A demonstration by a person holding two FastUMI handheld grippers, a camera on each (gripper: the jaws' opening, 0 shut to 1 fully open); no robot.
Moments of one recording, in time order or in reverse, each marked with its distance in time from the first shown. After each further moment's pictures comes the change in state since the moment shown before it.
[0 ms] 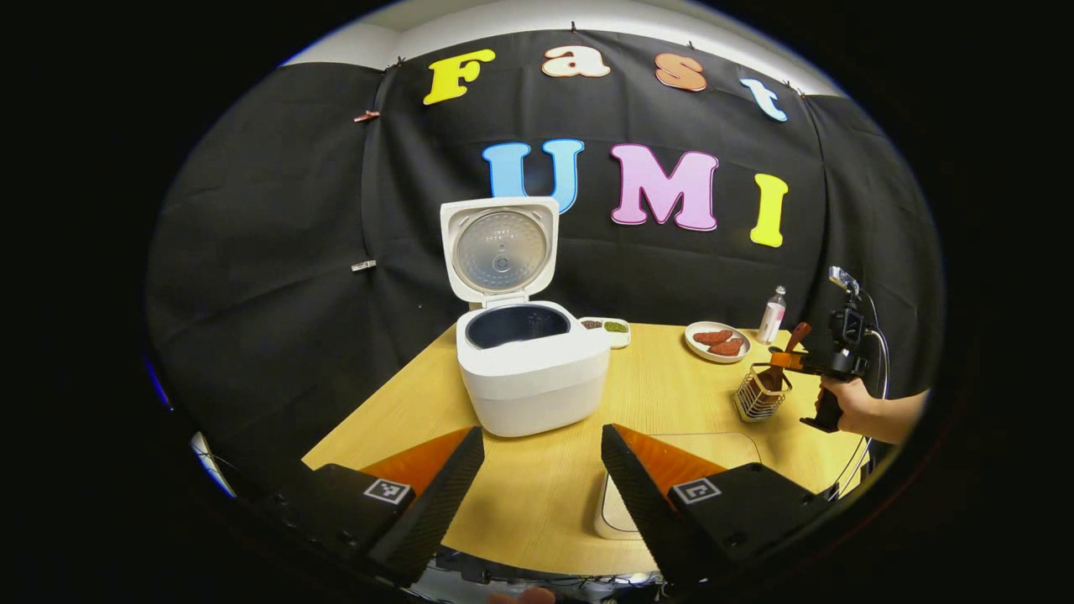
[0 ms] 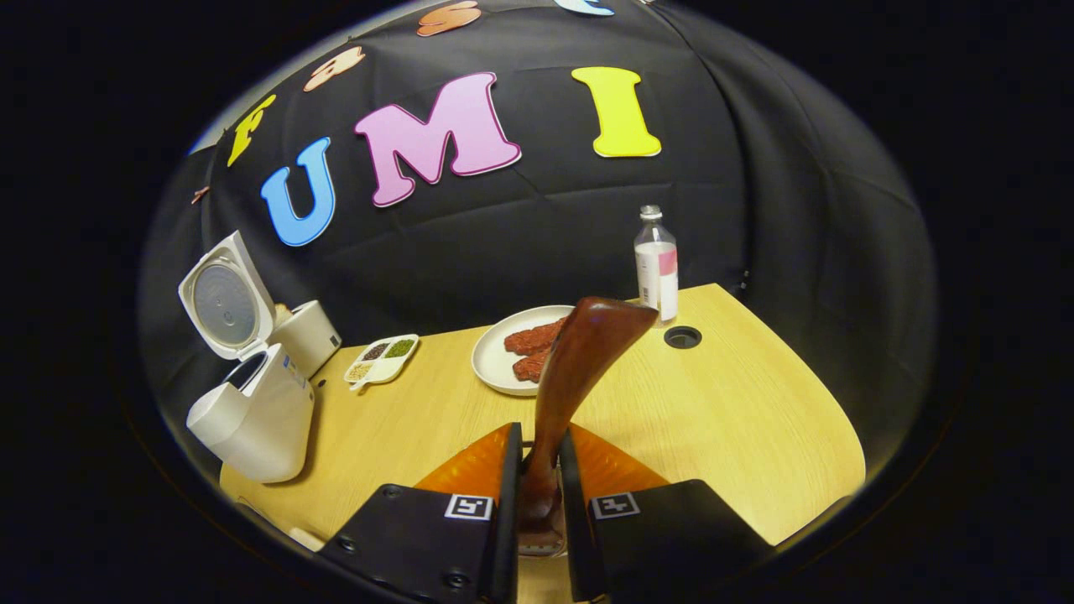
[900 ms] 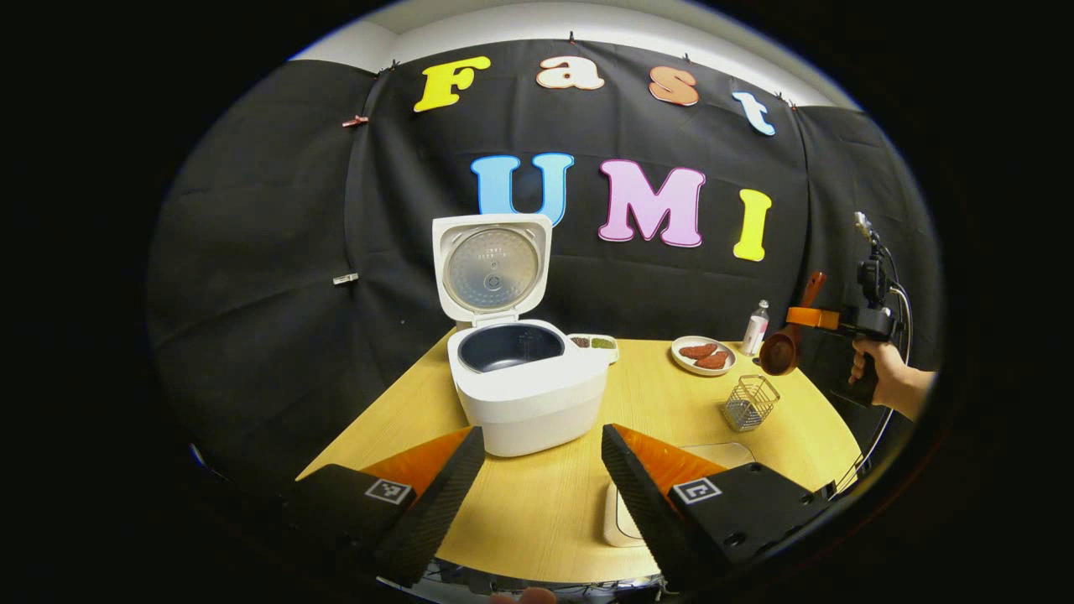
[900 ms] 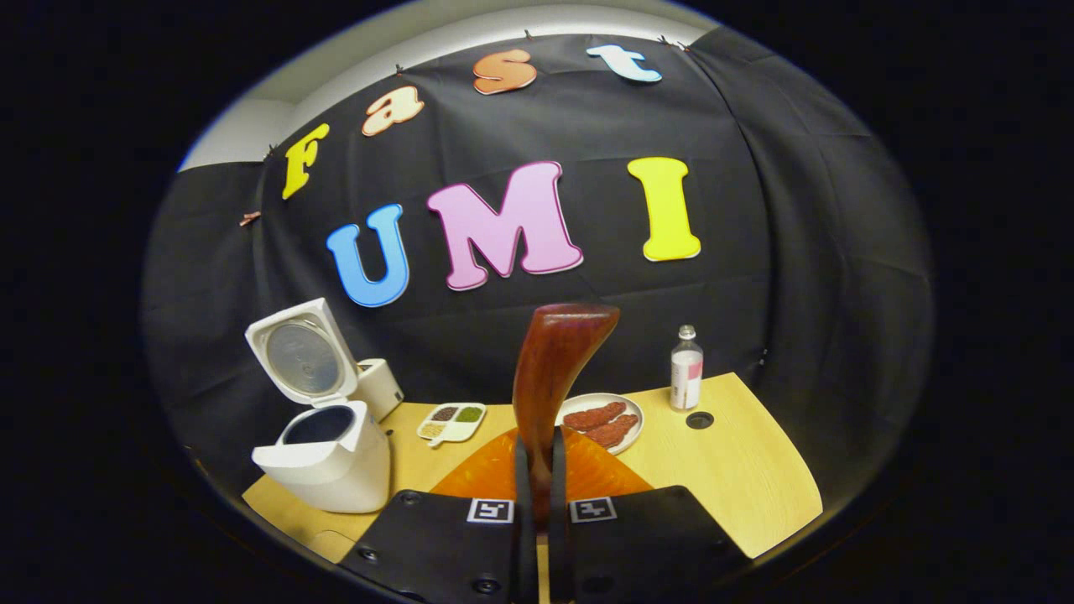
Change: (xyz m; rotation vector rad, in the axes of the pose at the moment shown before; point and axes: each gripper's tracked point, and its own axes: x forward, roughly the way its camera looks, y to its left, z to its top) left arm 0.006 0.026 0.028 0.002 -0.065 -0.106; right arm -0.132 0.099 0.117 -0.067 -0.214 0.128
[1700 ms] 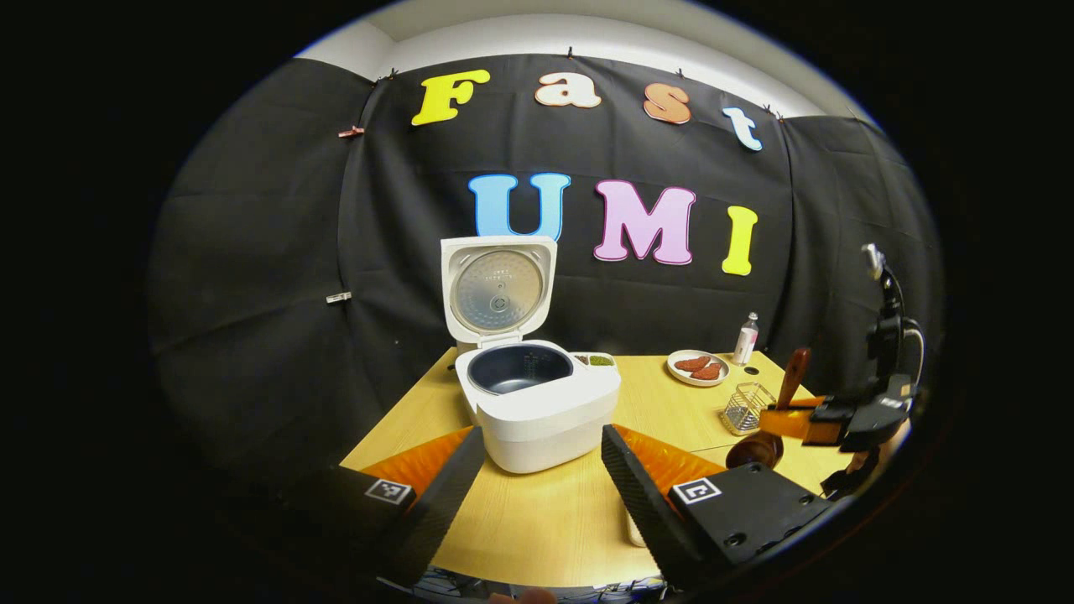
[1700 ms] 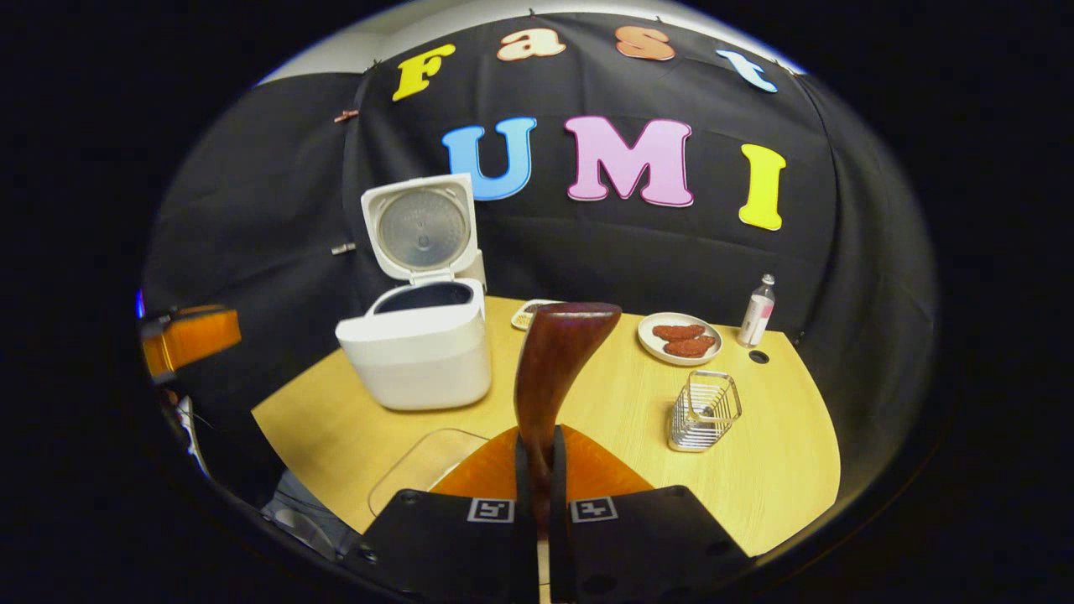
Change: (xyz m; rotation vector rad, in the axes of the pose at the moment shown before) left arm -0.008 0.041 0.012 0.020 -0.062 -0.049; right arm -0.100 0.146 -0.171 -0.264 0.299 0.085
